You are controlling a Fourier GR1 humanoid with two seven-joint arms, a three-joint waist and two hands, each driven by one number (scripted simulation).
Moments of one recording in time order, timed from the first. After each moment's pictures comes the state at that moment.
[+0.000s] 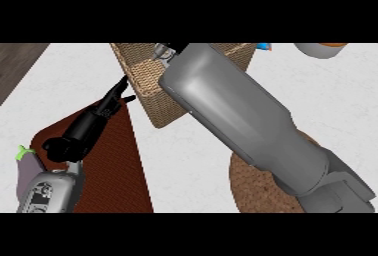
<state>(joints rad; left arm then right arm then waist) -0.23 0.15 -0.03 -1.57 -0.08 -0.28 0.01 -1.40 -0.01 0.39 -0.93 1.14 -0.44 1.22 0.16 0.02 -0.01</state>
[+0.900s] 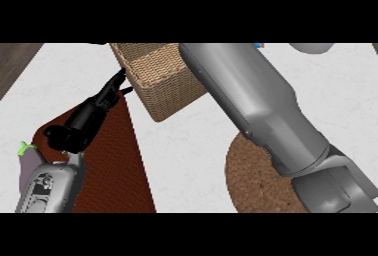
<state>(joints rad) -0.29 0.14 0.00 -1.54 -0.09 -0.25 0.03 -1.47 -0.01 0.20 -0.63 1.27 -0.57 1.24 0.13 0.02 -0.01</state>
